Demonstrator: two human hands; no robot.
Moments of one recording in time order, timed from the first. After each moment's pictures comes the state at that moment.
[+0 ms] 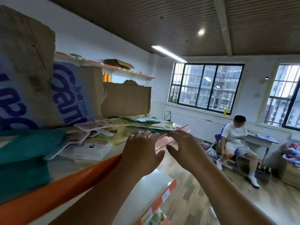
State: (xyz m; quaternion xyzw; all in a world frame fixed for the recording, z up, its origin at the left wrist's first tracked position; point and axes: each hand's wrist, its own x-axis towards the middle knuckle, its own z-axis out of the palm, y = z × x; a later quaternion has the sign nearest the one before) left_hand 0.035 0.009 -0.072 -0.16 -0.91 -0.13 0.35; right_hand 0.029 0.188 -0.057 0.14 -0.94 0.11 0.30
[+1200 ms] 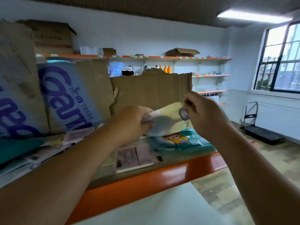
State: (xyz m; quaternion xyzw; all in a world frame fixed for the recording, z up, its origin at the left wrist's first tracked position) left_hand -0.136 0.013 0.006 -0.02 -0.96 -0.14 0.24; right_hand -0.231 0.226 0.003 0.37 -0.81 0.34 0.31
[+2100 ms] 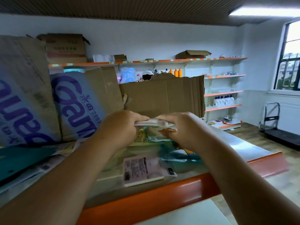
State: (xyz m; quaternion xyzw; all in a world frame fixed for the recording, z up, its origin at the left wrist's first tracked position) left_hand -0.129 -0.019 0.011 0.10 -0.96 -0.09 0.25; right_hand -0.248 0.167 -0.011 0.47 -0.81 0.27 0.20
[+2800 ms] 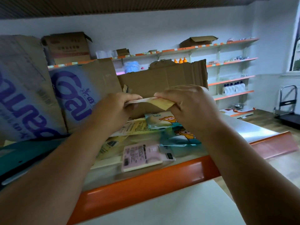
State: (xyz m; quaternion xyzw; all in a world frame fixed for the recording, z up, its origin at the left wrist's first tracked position) left_hand -0.133 -0.039 0.012 0.06 -0.93 -0.12 0.35; right_hand -0.228 0.182 -0.004 0.50 -0.70 0.33 0.39
